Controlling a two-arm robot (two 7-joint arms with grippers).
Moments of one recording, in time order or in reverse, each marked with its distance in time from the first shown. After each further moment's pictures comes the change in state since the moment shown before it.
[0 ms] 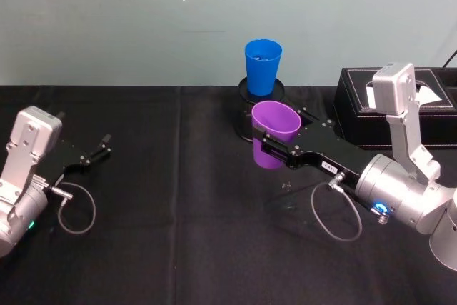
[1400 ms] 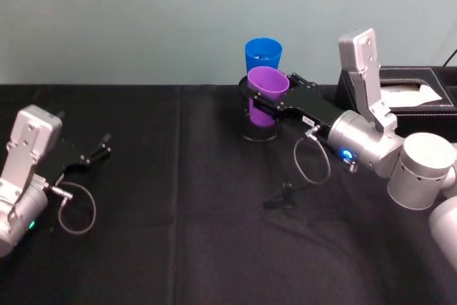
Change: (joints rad) left arm 0.000 0.000 0.000 0.000 0.000 0.000 0.000; right arm 0.319 -0.181 -0.055 0.500 -0.070 -0.119 0.043
